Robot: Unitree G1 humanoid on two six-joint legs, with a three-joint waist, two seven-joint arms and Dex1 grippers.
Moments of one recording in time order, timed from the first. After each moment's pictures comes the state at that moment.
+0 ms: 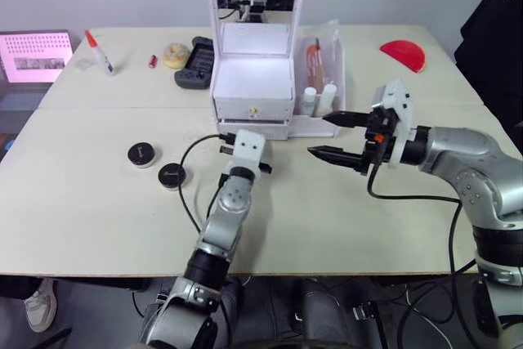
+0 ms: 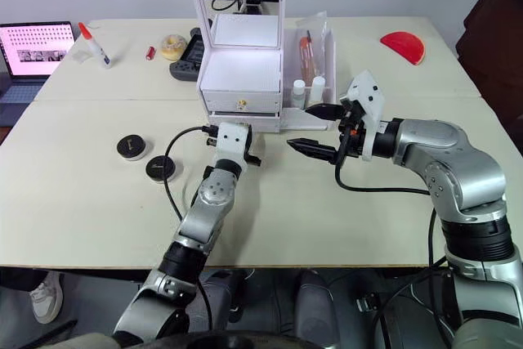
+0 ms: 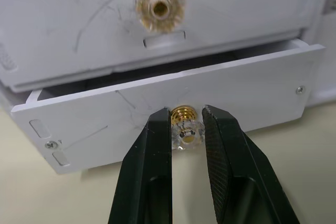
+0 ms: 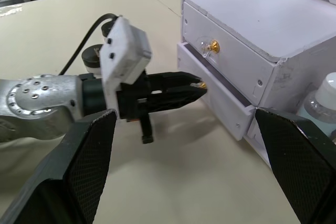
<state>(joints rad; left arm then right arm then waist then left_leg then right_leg) -0.33 -0.09 -0.23 0.12 0.19 0.15 0.07 -0.51 -0.77 -0.06 -0.28 0.61 0.74 0.91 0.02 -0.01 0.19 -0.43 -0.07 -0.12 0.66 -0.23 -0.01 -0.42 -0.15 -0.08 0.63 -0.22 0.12</state>
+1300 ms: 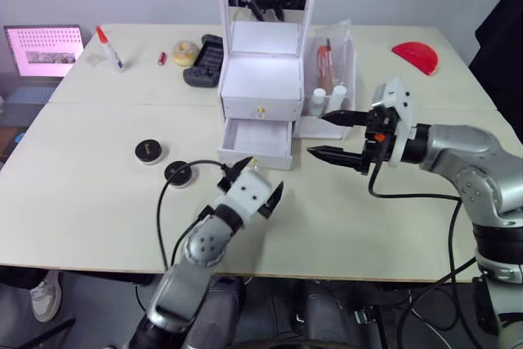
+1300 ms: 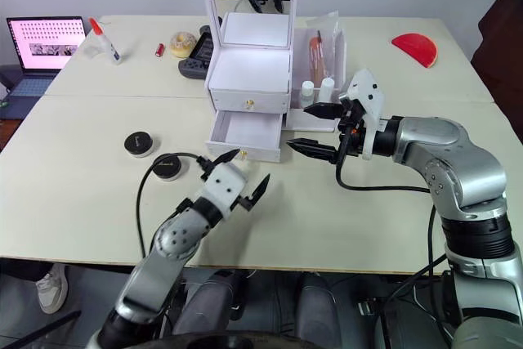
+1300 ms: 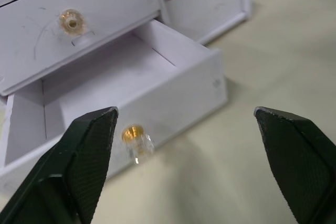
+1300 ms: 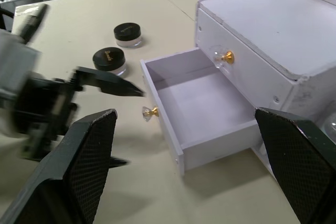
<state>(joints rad) 0.09 0.23 -0.35 -0.61 0.18 0.43 -0.32 -0.51 -0.77 -0.06 -0.29 0.61 0.74 0.93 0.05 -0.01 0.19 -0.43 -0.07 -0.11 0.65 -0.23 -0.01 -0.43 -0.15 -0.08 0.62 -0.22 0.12</state>
